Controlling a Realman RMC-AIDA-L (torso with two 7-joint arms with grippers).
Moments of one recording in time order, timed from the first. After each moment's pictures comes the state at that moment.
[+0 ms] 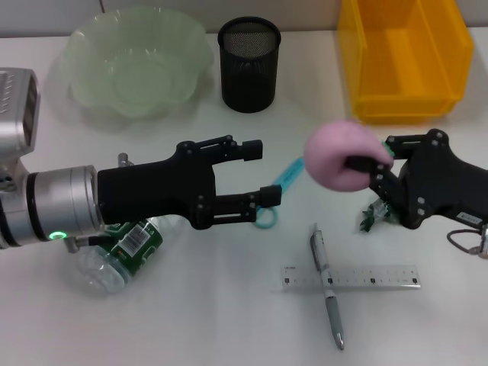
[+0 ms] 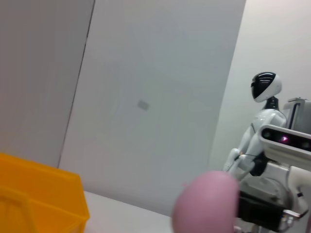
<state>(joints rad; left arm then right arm) -0.51 -2.08 1.08 0.47 1.54 1.63 -1.18 0.42 2.08 -0.65 -0.37 -1.70 -1.79 0.76</state>
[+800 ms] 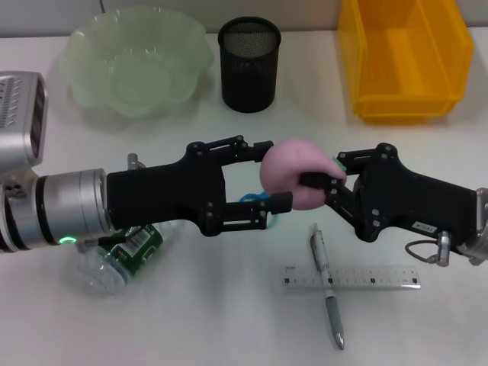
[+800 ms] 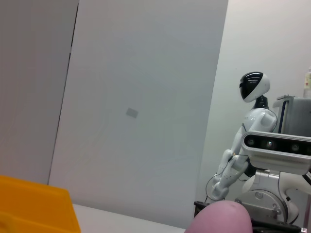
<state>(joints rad) -0.53 -2.08 1.10 0.42 1.51 1.63 -1.07 0.50 2.08 -0.71 -0.22 -1.71 -1.75 0.75</state>
